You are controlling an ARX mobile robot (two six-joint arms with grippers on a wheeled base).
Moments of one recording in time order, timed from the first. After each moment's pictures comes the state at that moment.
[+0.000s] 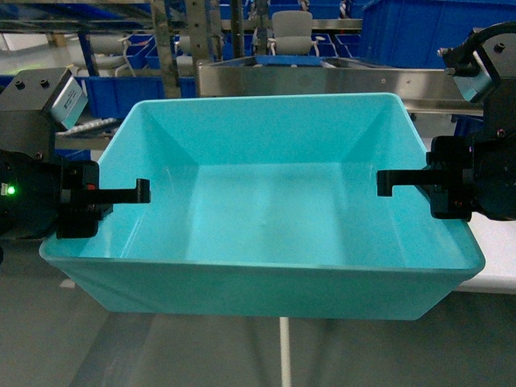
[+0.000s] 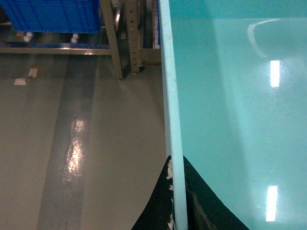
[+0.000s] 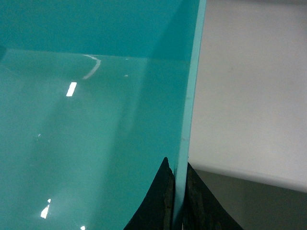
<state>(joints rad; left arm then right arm) -0.19 1.63 0.73 0.26 -0.09 -0.13 0.30 1.65 0.77 0.38 0.07 0.14</state>
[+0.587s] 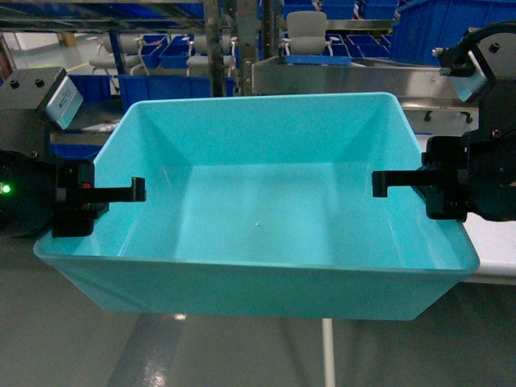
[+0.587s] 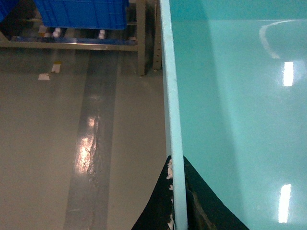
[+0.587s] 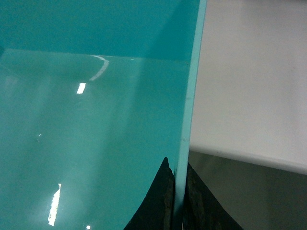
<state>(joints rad) -0.18 1.63 0.73 0.26 -0.09 -0.13 0.31 1.65 0.77 0.38 0.07 0.14</state>
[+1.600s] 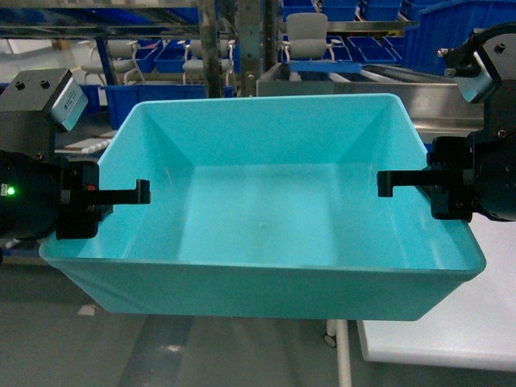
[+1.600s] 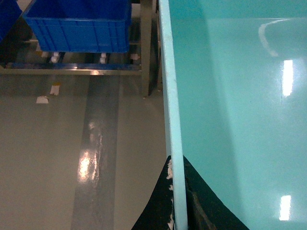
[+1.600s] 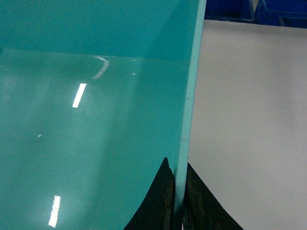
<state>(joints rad) -0.19 1.63 0.73 0.26 -0.09 -0.13 0.30 1.65 0.77 0.38 0.07 0.14</state>
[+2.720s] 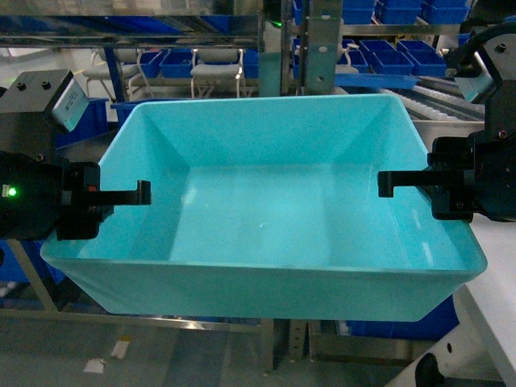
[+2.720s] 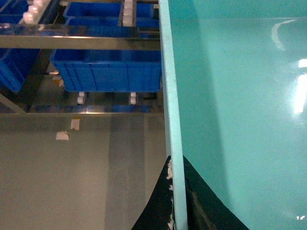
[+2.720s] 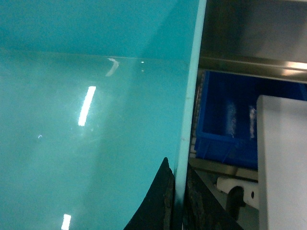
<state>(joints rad) -0.19 1.63 0.73 0.26 -0.09 -0.13 0.30 1.65 0.77 0.38 0.07 0.14</state>
